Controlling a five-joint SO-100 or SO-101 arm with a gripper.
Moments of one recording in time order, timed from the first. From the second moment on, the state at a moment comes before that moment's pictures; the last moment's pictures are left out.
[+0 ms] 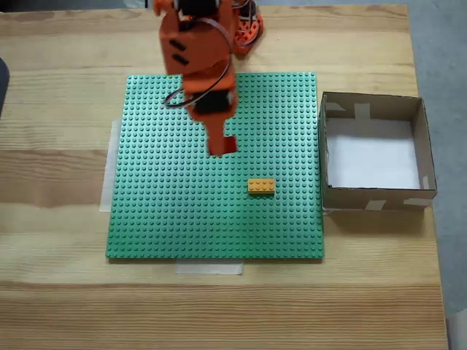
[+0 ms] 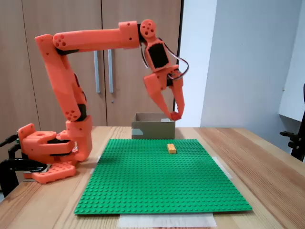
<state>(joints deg) -7.6 107.0 95.4 75.1 -4.4</state>
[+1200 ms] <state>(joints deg) -26.2 120.5 117.9 63.3 4.2</state>
